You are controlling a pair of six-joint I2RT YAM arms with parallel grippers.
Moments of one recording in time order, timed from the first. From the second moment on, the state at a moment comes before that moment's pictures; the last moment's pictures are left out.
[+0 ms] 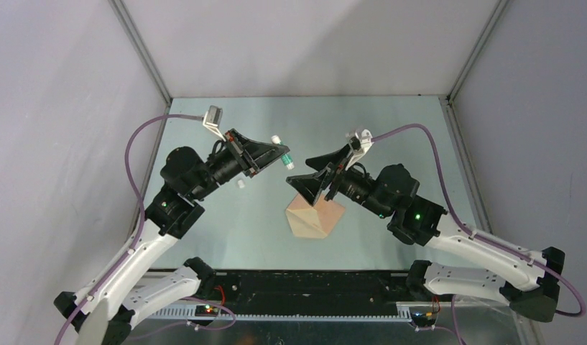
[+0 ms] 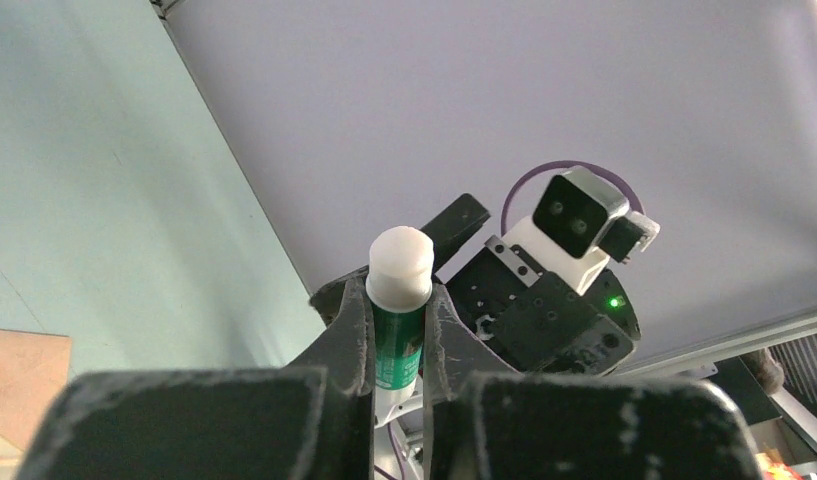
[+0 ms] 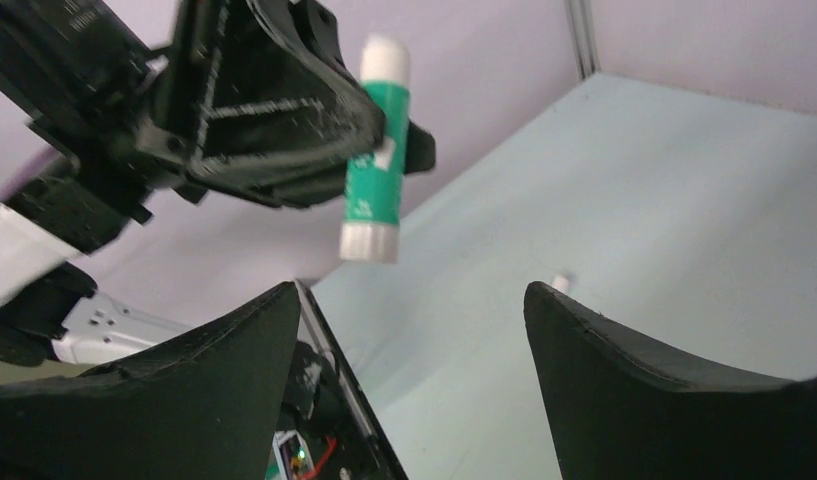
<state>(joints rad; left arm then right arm) -0.64 0.84 1.01 -0.04 0.29 -1.09 1.05 0.99 0.97 0.11 0.06 0.44</state>
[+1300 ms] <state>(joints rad) -0.64 0.83 1.01 -0.05 0.27 -1.07 1.01 1.11 1.02 0.27 -0.06 0.58</state>
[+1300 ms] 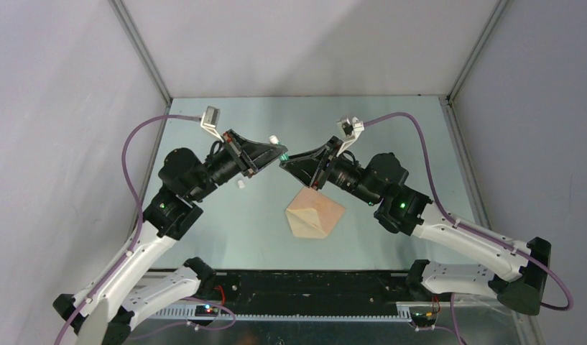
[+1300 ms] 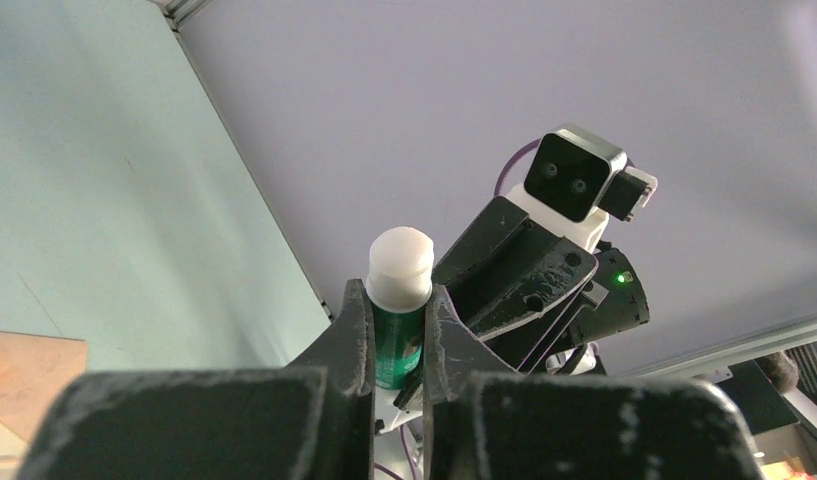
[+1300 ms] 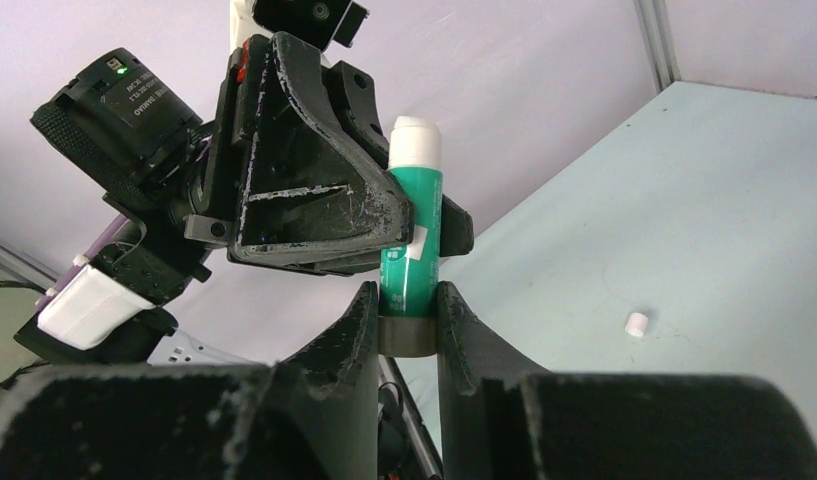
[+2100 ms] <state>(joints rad) -0.63 0.86 1.02 -0.11 0.34 -1.01 0.94 1.07 1.03 0.17 -0.09 0.58</state>
